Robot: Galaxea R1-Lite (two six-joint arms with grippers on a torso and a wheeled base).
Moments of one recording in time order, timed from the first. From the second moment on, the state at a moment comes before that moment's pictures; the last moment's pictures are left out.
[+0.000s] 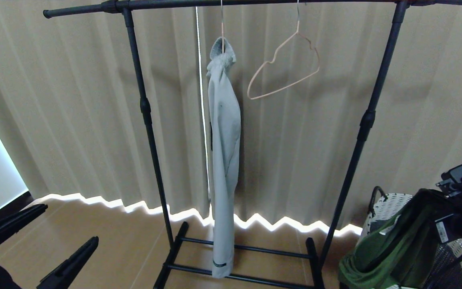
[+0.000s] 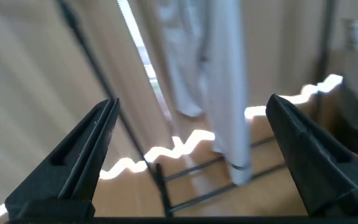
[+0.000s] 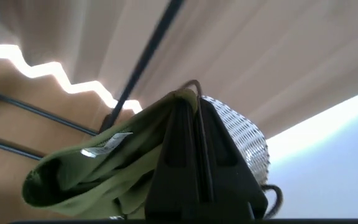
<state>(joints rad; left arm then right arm) -0.24 0.94 0.00 -0.93 -0.15 0.26 0.09 1.31 -0.27 -0.75 -0.22 -0.43</state>
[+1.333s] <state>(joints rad) -0.83 1.54 -0.41 -0.82 -0.14 0.04 0.62 1.37 -0.57 -0.75 -0.13 -0.10</state>
